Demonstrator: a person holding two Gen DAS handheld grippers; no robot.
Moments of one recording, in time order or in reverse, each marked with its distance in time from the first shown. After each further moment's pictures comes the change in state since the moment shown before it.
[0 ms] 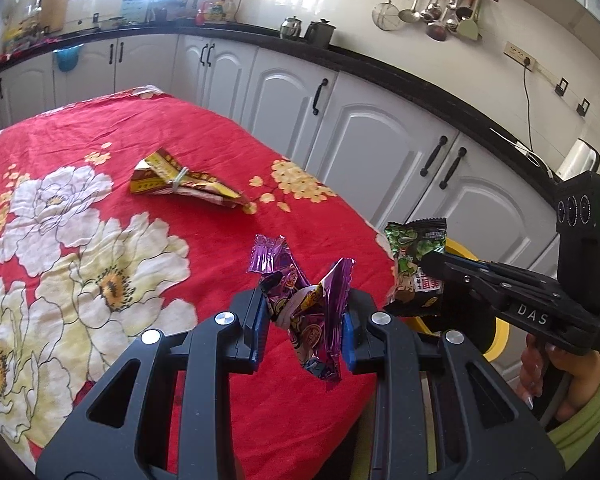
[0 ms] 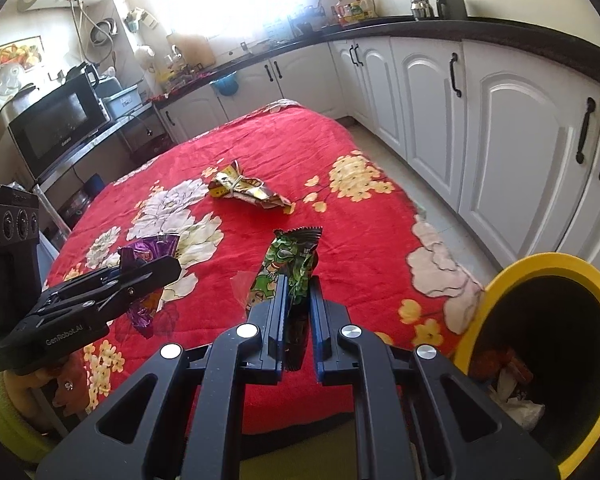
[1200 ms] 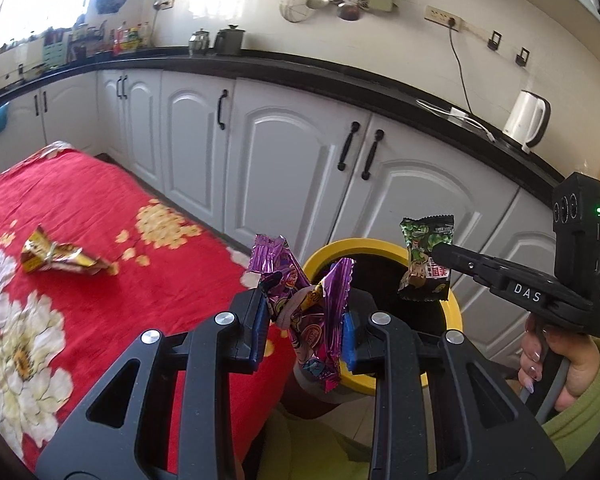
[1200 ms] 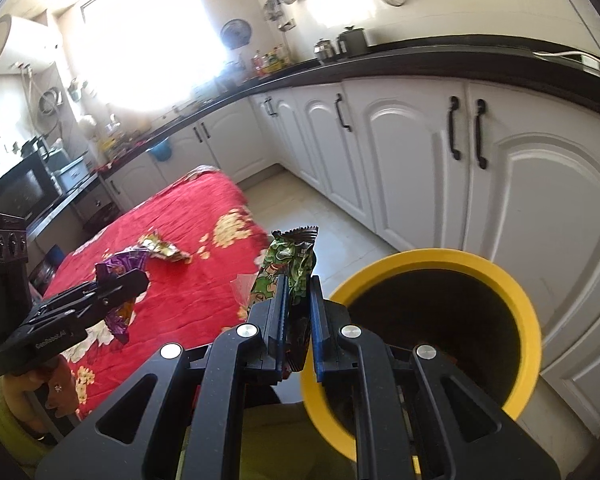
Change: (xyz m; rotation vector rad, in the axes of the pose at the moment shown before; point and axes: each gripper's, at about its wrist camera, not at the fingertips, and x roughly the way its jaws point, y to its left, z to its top) left arm 0.037 -0.121 0.024 0.213 -0.003 -0.149; right arm -0.109 -0.101 -0.023 0.186 -0.185 -0.187
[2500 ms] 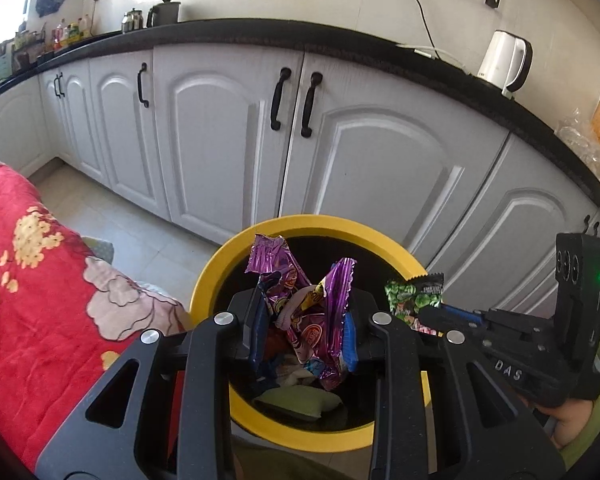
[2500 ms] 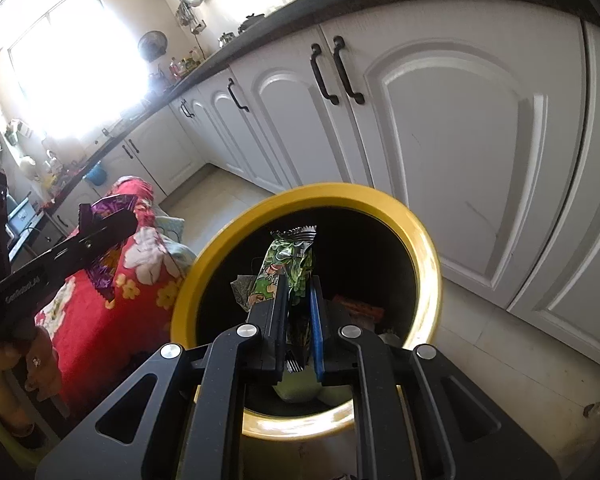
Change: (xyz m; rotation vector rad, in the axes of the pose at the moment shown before) left arm 0.115 -0.084 -0.005 0.112 0.120 -0.089; right arm -0.010 -0.110 -0.069 0.197 0.033 -0.159
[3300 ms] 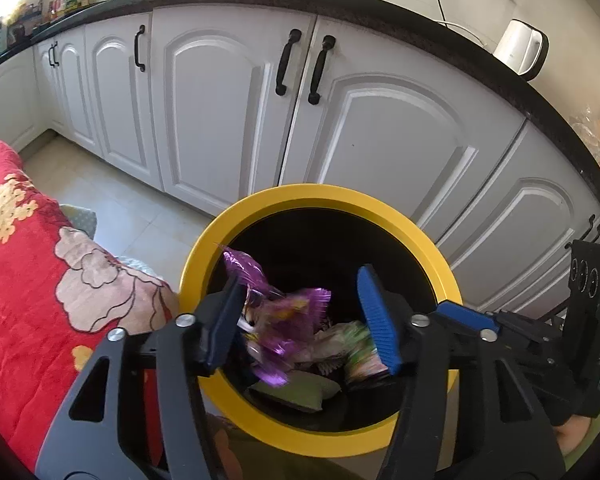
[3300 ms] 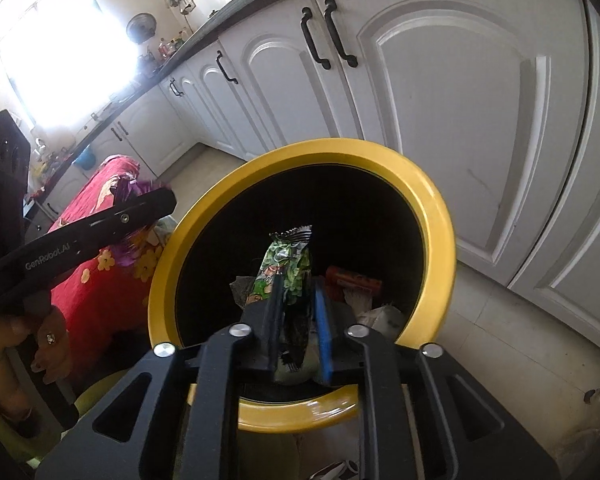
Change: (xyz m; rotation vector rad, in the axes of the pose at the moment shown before) left arm 0.028 0.014 -0.007 -0.047 0.094 -0.020; right arm 0.021 -0.003 -0.017 0.015 0.069 -0.036
